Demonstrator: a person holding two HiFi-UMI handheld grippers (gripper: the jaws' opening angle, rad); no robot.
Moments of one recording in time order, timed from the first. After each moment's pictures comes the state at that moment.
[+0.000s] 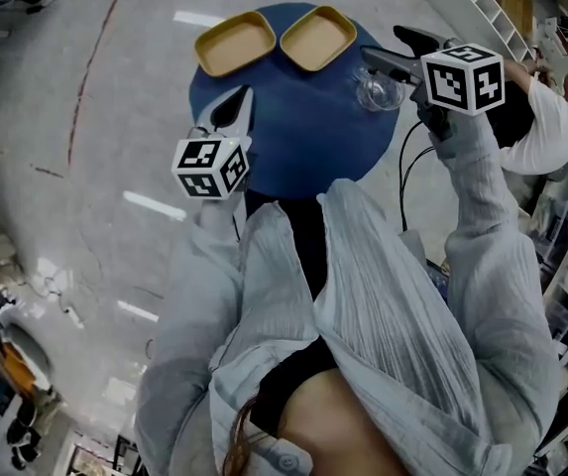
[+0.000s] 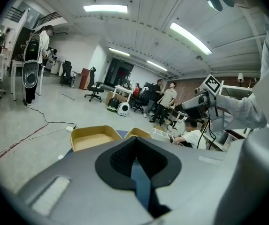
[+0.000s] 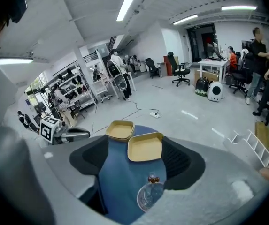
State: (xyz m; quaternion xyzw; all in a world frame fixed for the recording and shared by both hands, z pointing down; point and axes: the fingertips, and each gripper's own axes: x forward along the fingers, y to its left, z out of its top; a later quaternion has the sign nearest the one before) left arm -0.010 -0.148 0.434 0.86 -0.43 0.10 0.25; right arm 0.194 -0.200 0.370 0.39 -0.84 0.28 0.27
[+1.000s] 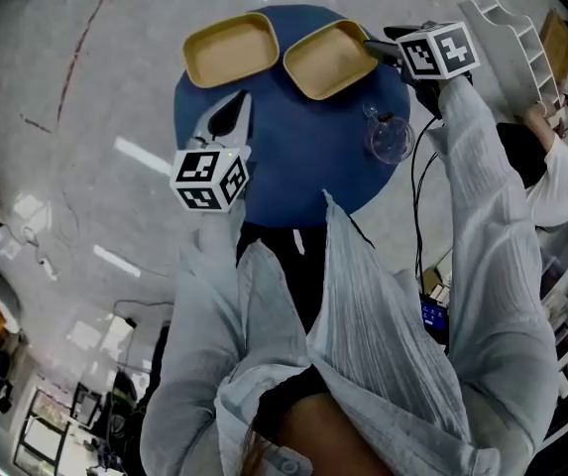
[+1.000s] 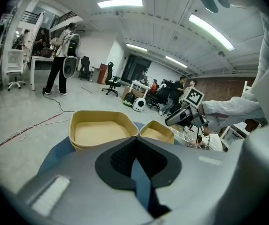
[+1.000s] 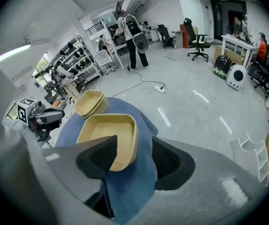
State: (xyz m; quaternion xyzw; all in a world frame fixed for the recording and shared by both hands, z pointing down) left arm 0.011 -0.194 0.498 0.80 -0.51 0.12 0.29; right arm 0.221 -0.317 0.539 0.26 -0.81 0.32 0.42
